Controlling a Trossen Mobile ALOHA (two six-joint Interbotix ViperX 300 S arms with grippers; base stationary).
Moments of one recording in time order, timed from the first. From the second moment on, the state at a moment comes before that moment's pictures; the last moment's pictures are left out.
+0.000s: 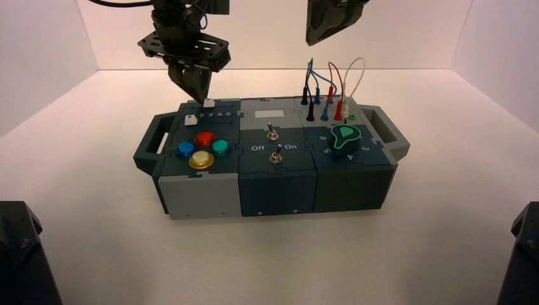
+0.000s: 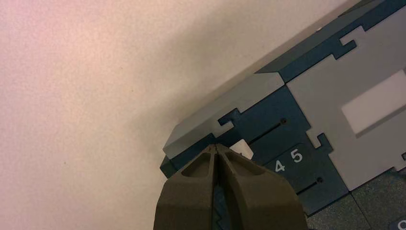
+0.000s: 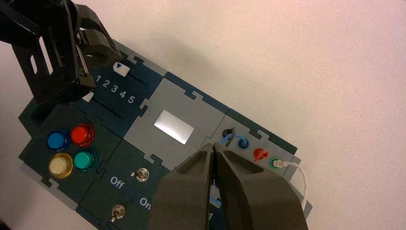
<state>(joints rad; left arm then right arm) -0.48 0.13 0.63 -0.01 0.56 0.05 0.61 -0.21 0.70 0.07 0.47 -0.04</state>
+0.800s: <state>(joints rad) -0.52 0.14 0.62 -0.03 0.58 0.04 0.61 -0.20 0.70 0.07 0.47 -0.04</state>
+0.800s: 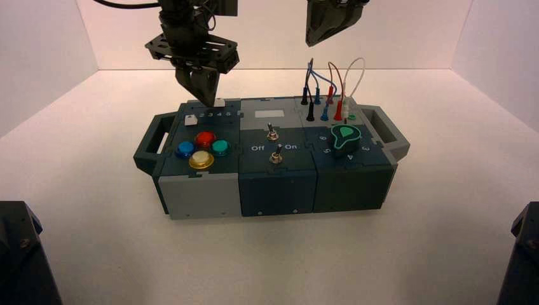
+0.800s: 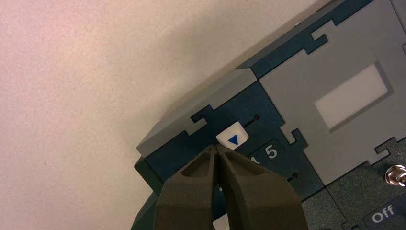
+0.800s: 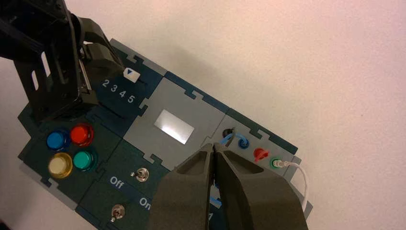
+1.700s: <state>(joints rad) -0.56 0.17 0.57 -0.04 0.63 0.03 0.61 -0.20 0.70 0.07 0.46 -0.04</state>
